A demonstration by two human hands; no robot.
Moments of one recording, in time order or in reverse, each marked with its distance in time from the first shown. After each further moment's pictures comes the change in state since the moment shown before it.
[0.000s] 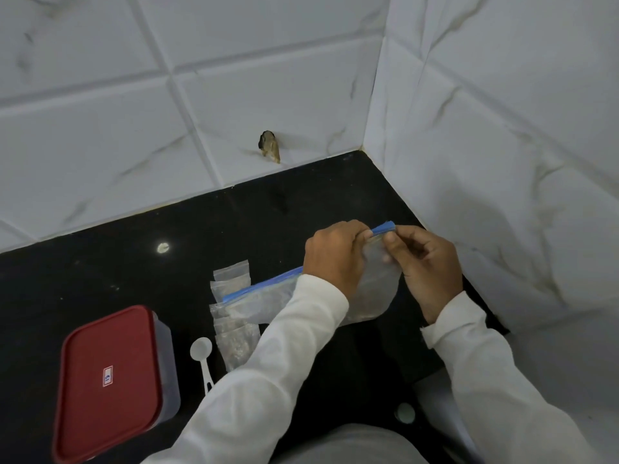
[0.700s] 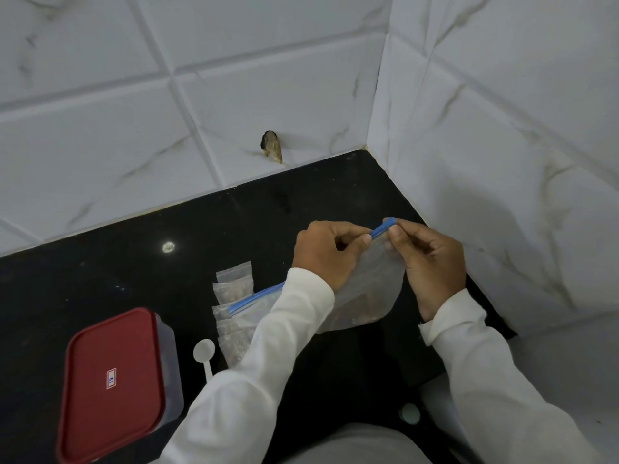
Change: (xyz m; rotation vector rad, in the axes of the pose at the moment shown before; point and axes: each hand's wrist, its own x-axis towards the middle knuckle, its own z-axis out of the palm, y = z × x) left_hand 0.004 -0.013 -0.010 -0.370 -0.063 -0.169; right_hand 0.005 -0.004 0.008 0.110 0.098 0.066
